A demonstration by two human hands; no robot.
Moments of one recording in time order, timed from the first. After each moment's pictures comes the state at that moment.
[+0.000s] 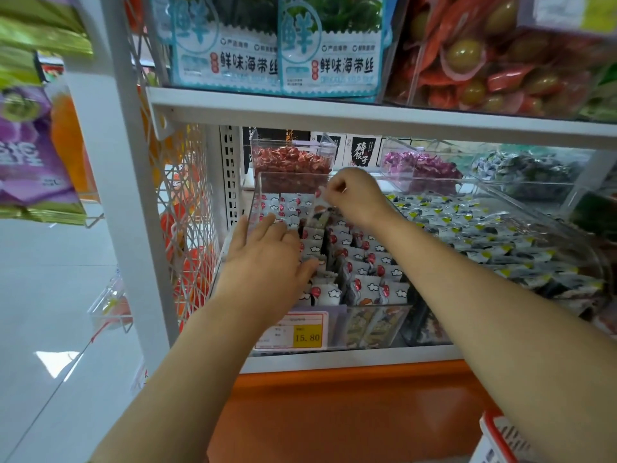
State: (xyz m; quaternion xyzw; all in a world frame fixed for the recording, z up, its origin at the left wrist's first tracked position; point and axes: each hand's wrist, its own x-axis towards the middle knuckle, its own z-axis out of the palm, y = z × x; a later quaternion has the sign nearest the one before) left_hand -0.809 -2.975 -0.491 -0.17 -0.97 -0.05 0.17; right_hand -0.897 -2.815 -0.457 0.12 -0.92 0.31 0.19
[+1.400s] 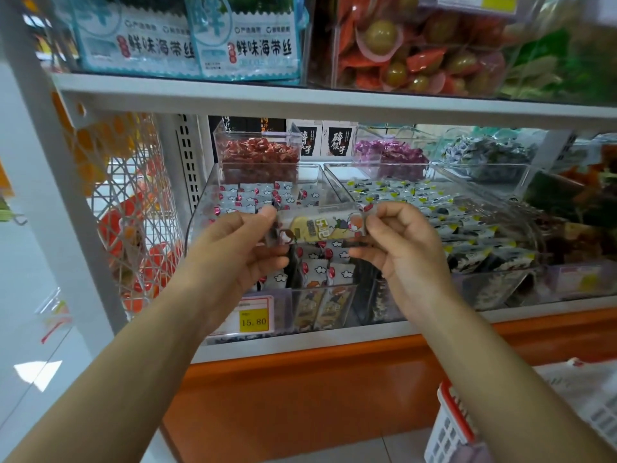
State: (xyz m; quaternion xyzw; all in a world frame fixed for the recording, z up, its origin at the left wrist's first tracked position) left_hand -0.785 -2.946 -0.484 -0.08 -0.58 -0.81 -0.06; right_hand -0.764 -2.754 -0.492 0.05 -0.60 0.77 0.20
